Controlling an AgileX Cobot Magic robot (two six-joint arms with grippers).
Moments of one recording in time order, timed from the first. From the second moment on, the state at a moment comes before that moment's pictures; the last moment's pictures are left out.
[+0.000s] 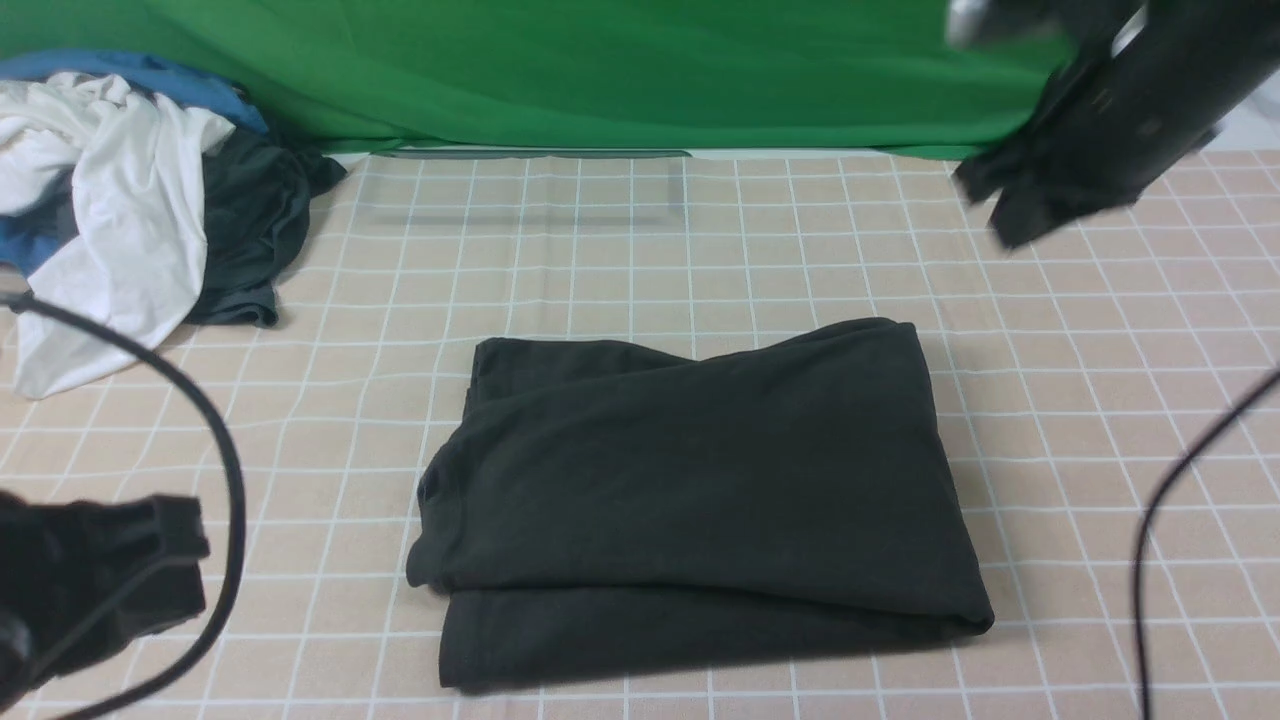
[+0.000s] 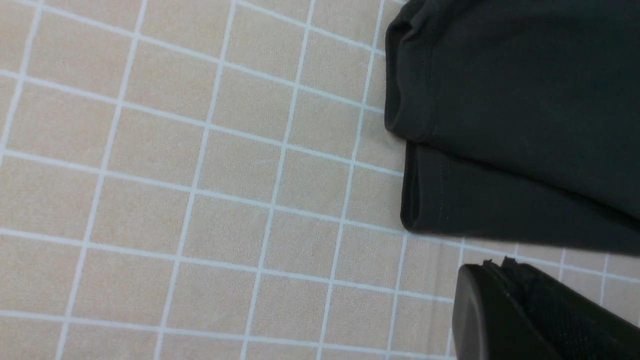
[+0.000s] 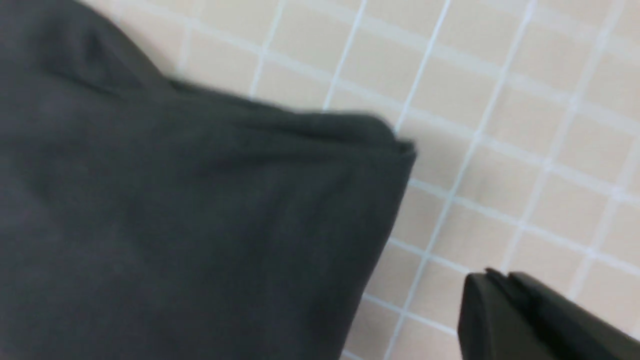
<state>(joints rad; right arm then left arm) 0.22 1.70 -1.60 0.11 1.05 -0.11 -0.16 0.74 -0.73 -0.12 1.03 -0.41</state>
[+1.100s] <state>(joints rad) 0.22 0.24 -0.51 0.10 -0.16 -0.15 -0.16 0.26 -0.65 -0.08 0.88 -0.38</state>
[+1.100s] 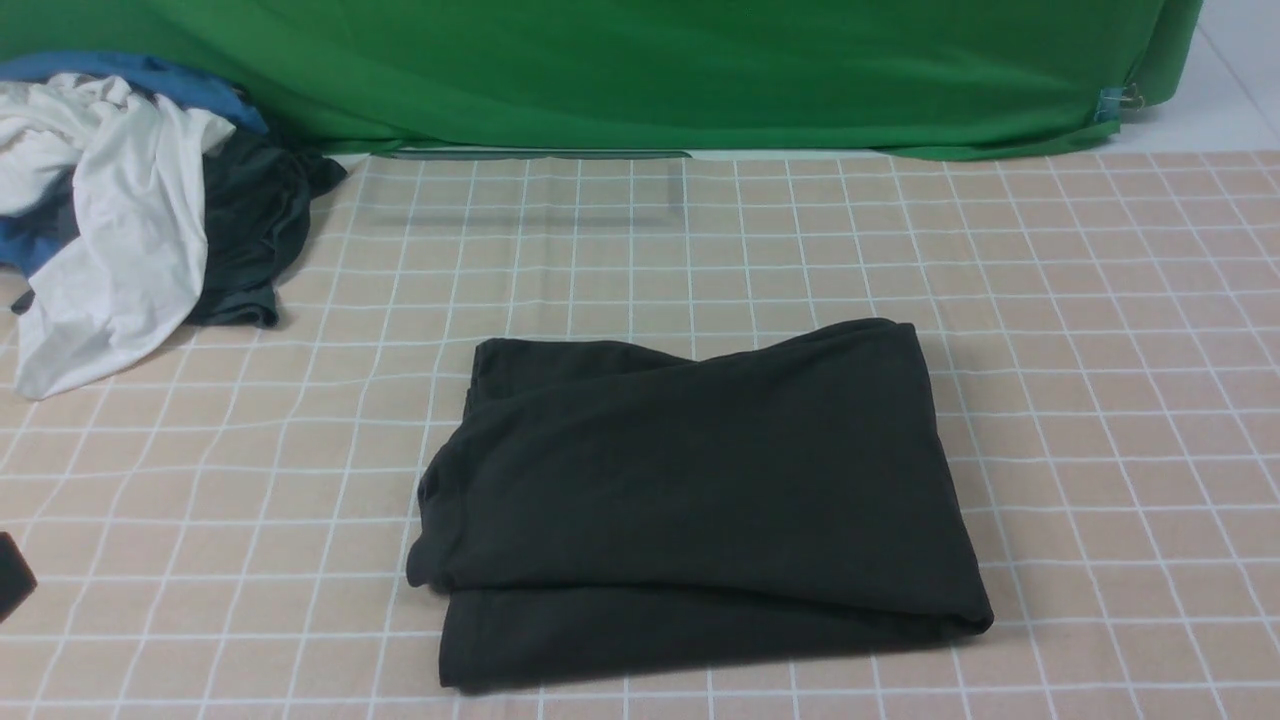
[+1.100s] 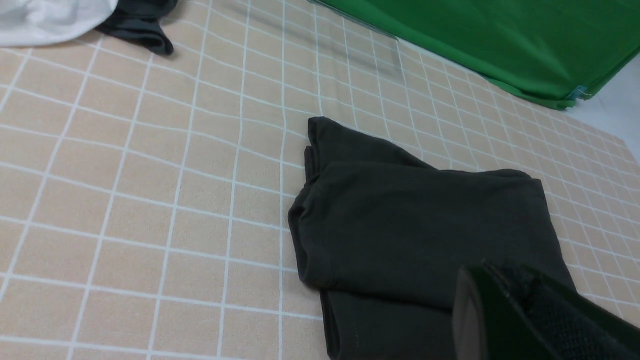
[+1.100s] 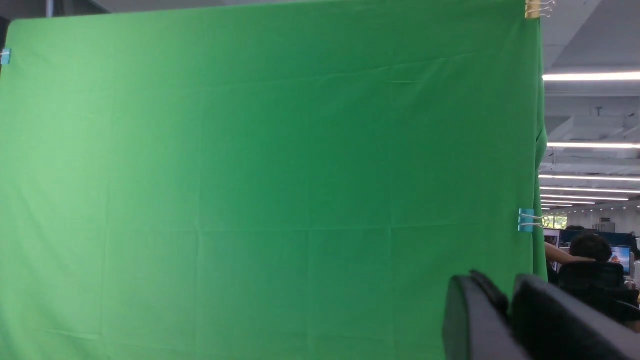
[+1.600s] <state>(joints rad) 0.22 0.24 -0.51 0.11 -0.16 -0.15 -0.16 0.26 -0.65 -0.07 0.88 -0.38</state>
